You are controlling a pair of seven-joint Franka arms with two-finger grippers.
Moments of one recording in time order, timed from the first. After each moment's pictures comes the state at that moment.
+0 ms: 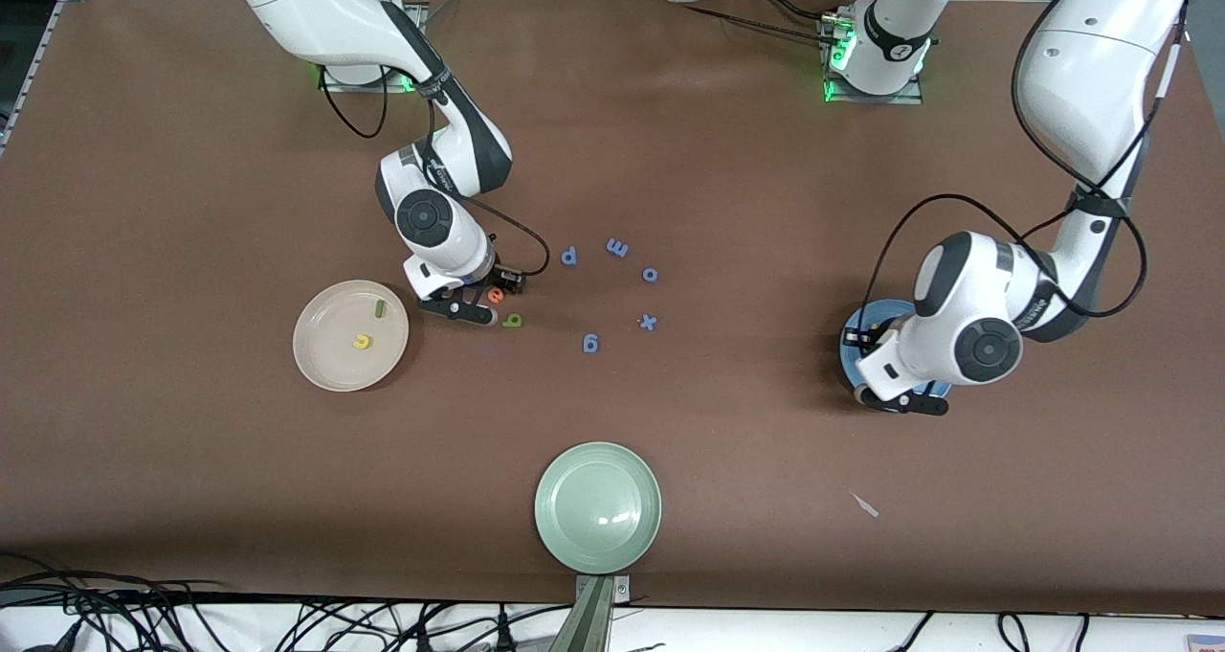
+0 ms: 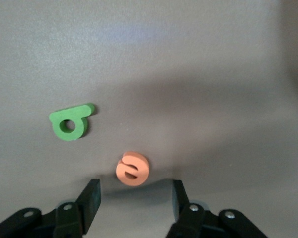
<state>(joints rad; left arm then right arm) 0.17 0.69 -0.37 -1.60 0.22 1.94 -0.12 0.46 0.55 0.07 -1.99 0.06 2.47 0.71</state>
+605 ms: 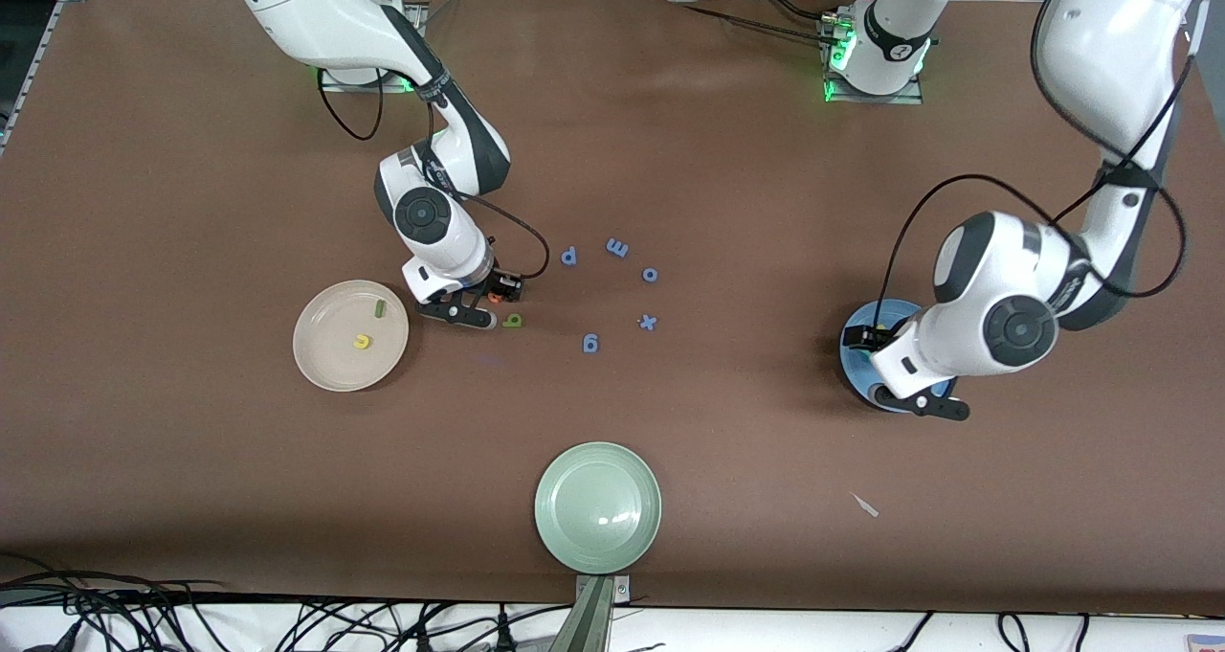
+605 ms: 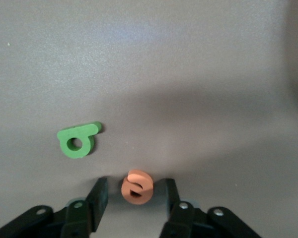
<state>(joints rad) 0.17 0.55 -0.40 -1.57 0.22 1.90 -0.10 0.46 0.56 0.07 -1.99 0.05 2.54 0.71</state>
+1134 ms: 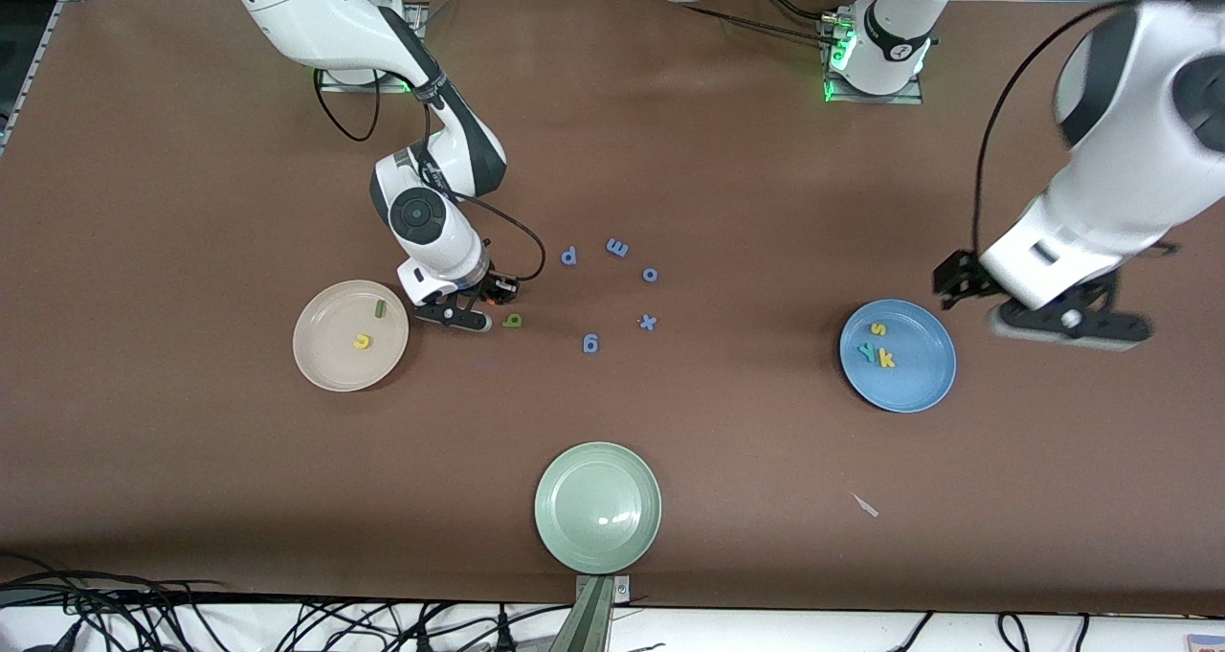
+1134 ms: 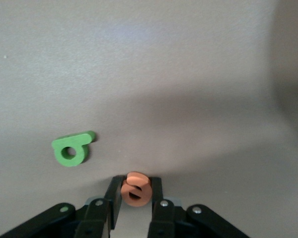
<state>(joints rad) 0.17 0.23 -0.39 -1.43 0.22 1.67 -0.10 0.46 0.55 0.05 -1.99 0.03 2.52 0.69</state>
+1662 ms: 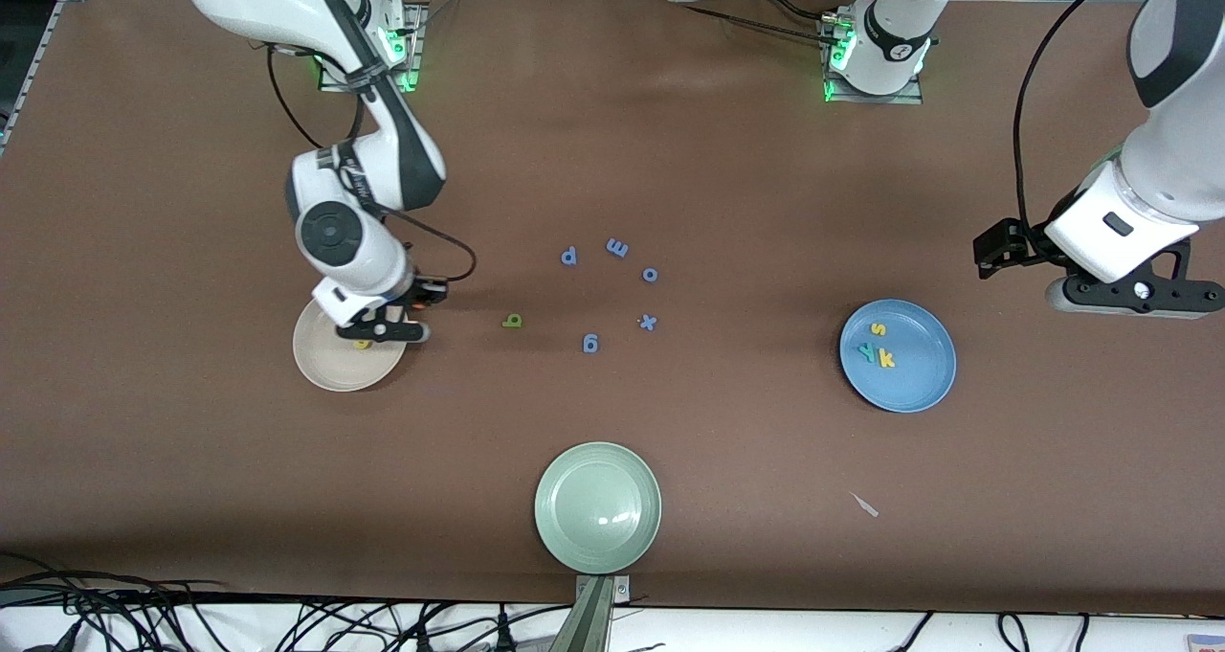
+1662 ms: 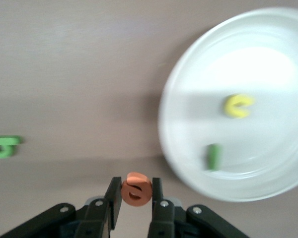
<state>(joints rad) 0.17 0.23 -0.33 -1.42 0.12 1.59 -0.10 0.46 0.43 -0.15 -1.94 0.02 2.25 0.28</state>
